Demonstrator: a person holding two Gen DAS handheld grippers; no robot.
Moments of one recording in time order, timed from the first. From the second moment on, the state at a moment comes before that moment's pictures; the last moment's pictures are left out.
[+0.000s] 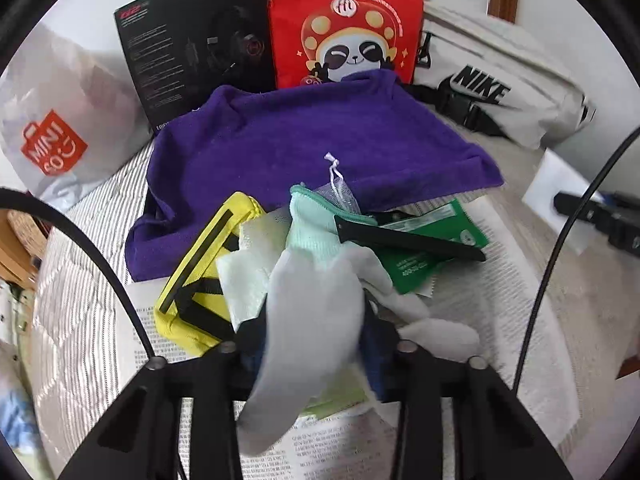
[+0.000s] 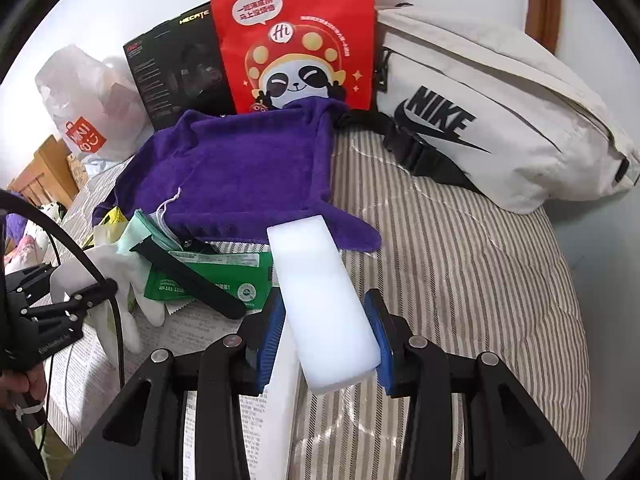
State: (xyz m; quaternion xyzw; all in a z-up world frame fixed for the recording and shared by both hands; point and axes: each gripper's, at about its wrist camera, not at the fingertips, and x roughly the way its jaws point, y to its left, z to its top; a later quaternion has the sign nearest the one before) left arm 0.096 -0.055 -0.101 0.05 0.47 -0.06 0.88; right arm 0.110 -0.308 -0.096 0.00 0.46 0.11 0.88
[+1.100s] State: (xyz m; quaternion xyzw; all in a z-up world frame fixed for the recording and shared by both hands) left arm 0.050 0.044 -0.031 -0.06 0.41 -0.08 0.91; right arm 0.090 -0.240 -0.061 -0.03 0.44 0.17 0.88
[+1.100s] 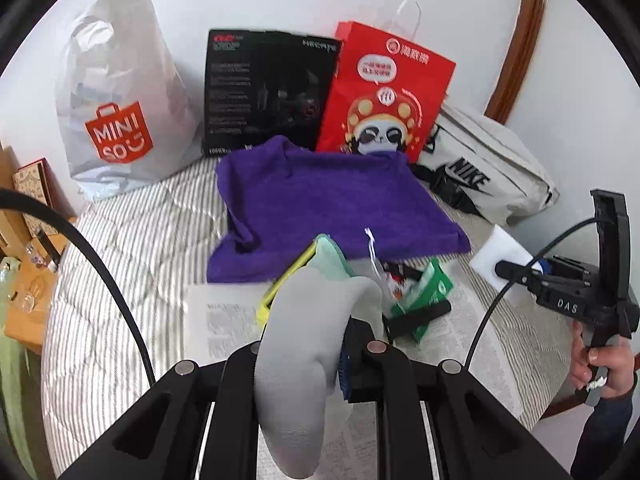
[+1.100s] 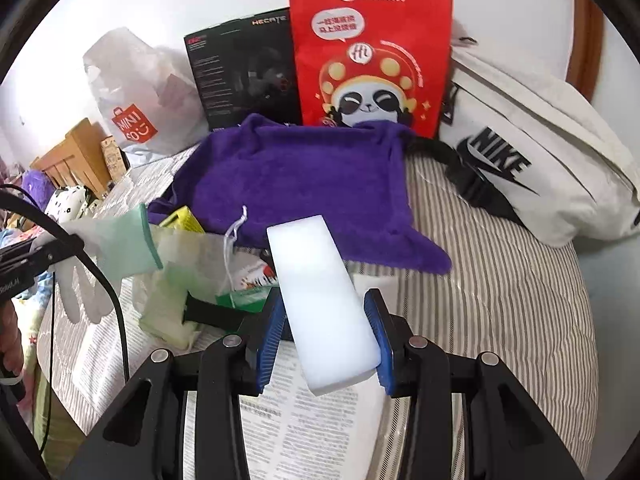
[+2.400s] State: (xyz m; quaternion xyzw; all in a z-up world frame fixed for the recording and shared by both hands) left arm 0.239 0.071 -0.045 -0.08 0.42 -0.10 0.90; right arm 0.289 -0.219 -0.097 0.00 0.46 0.12 0.88
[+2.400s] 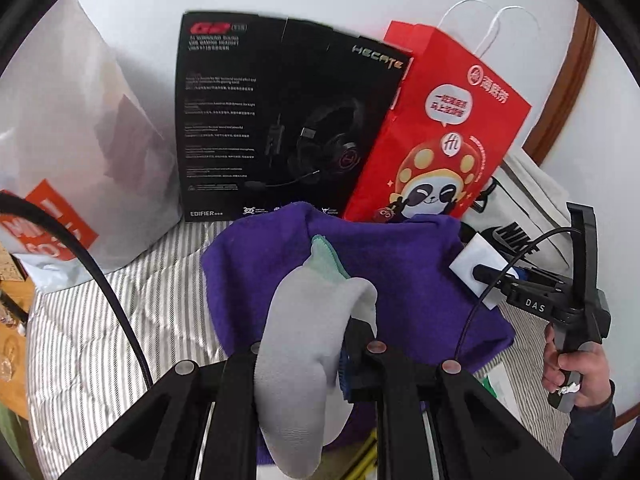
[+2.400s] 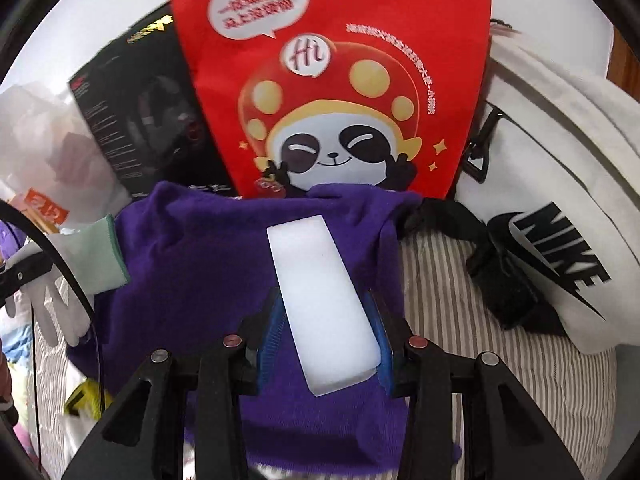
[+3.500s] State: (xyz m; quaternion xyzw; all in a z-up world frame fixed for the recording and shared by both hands) left arm 0.291 0.054 -0.115 -0.07 0.49 -0.08 0.87; right arm 0.328 -0.212 -0.139 -0.02 0.48 0.12 0.87
